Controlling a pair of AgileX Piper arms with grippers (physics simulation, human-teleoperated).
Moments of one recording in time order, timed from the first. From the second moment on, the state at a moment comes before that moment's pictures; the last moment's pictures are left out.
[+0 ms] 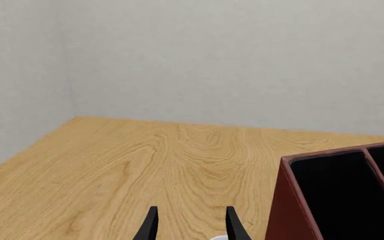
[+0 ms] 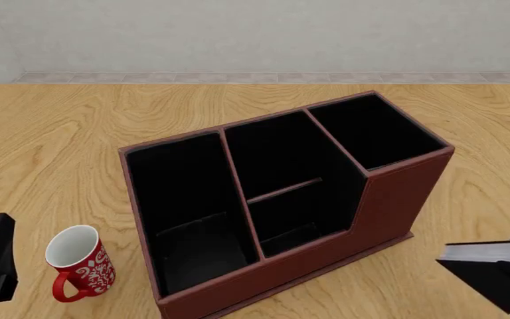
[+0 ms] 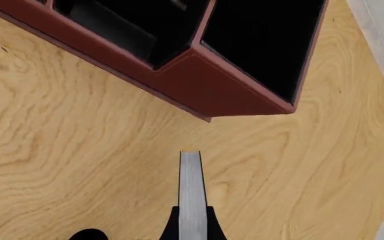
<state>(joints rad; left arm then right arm) 0.12 0.02 -0.01 -0.05 -0.02 0.15 0.55 -0.77 1.19 -0.77</state>
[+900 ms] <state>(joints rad) 0.11 0.02 -0.01 -0.05 -0.02 -0.07 0.61 -1.10 1.22 -0.83</state>
